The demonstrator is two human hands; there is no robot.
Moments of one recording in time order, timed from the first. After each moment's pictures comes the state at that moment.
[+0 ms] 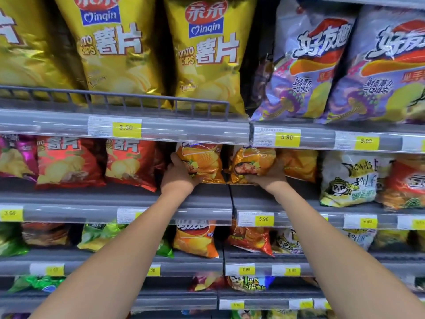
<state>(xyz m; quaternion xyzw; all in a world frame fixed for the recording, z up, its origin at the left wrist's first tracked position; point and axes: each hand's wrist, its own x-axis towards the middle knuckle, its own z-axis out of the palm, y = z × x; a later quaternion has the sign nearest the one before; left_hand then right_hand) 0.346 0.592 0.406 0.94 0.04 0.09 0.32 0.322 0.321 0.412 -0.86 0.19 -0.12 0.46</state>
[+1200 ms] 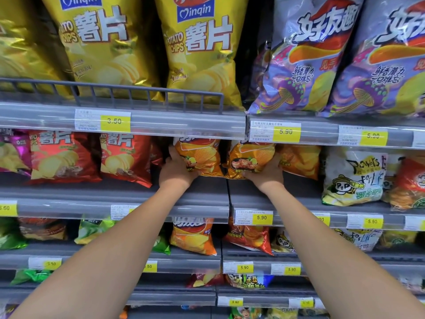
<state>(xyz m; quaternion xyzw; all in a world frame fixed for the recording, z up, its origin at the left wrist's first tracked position) 0.358 0.585 0.402 0.94 0.05 0.10 0.32 0.325 0.331 0.406 -0.87 0.18 -0.15 0.43</state>
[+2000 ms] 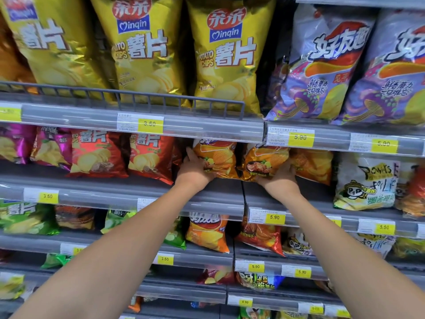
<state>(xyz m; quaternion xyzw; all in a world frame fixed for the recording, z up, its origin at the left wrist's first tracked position) 0.330 0.599 0.418 0.94 0.00 0.07 0.34 0.283 0.350 0.429 -0.93 0.16 -0.10 0.32</state>
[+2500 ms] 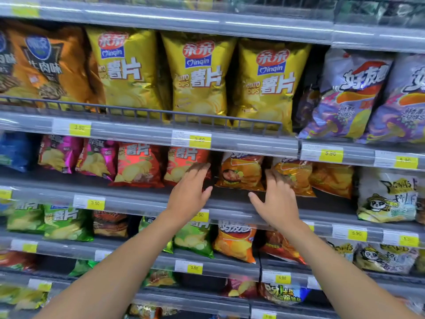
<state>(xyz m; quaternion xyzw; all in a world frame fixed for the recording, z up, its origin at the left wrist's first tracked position) 0.241 0.708 0.423 0.93 -0.16 0.27 0.21 0.226 0.457 0.424 -0.96 -0.01 -0.27 0.11</state>
